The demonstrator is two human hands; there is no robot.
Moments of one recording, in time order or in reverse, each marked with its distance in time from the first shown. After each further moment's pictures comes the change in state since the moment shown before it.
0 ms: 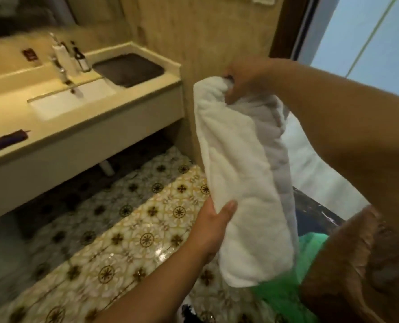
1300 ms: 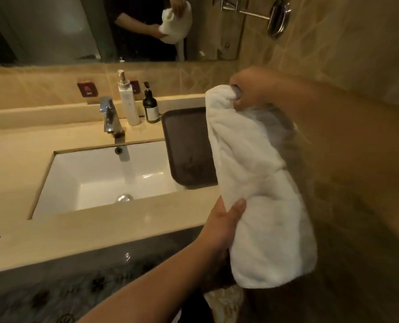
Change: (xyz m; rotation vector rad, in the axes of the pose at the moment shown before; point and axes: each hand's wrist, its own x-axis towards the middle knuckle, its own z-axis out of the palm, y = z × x) left_hand 0.716 0.165 -0.350 -0.167 0.390 0.107; right_hand 0.873 0.004 0.003 -0.223 0.012 -0.446
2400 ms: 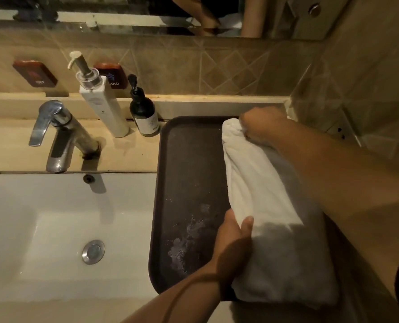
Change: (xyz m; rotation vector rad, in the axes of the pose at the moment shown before) left_hand 0.335 -0.071 -0.070 0.220 0.384 -0.337; right_hand 0.353 0.109 0.249 -0.192 -0.239 -0.097
